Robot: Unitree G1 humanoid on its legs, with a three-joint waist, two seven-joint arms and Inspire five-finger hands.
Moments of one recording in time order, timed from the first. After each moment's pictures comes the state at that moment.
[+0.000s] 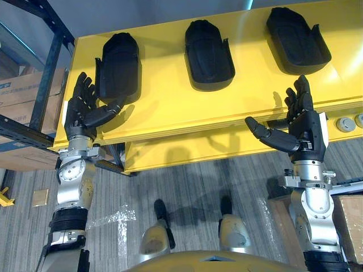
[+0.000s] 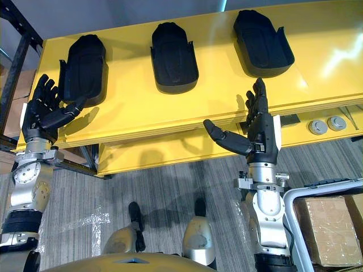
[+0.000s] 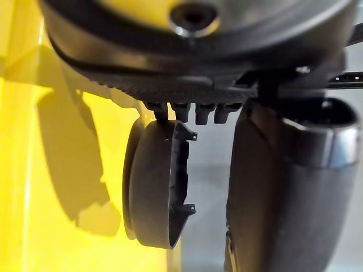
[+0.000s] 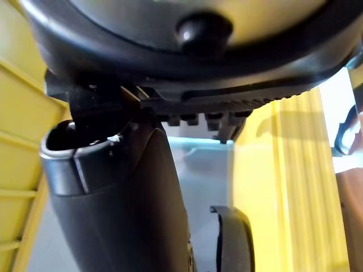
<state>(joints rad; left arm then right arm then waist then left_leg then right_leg) -0.19 0.44 0.17 0.23 -0.48 -0.24 0.02 0.14 -0.31 -0.15 -0.22 0.21 -0.32 -0.03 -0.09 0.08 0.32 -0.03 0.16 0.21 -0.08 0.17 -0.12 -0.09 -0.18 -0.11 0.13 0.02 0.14</state>
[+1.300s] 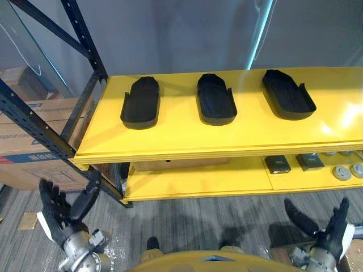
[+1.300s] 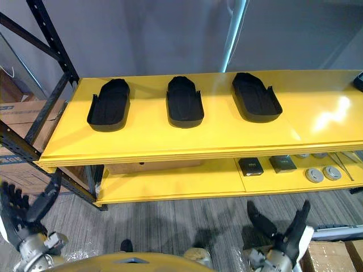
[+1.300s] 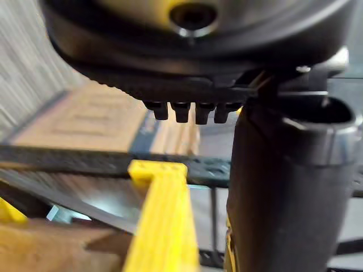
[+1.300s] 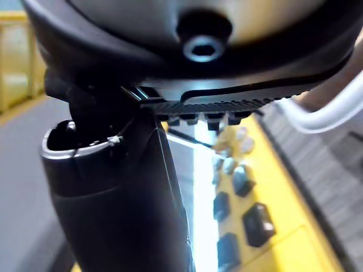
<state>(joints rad) 0.56 -0.02 0.20 0.11 -0.27 -0.43 0.48 0.53 -0.03 -0.34 0.35 0.02 -0.37 -0.37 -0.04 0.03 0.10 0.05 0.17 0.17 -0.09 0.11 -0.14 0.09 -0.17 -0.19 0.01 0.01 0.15</state>
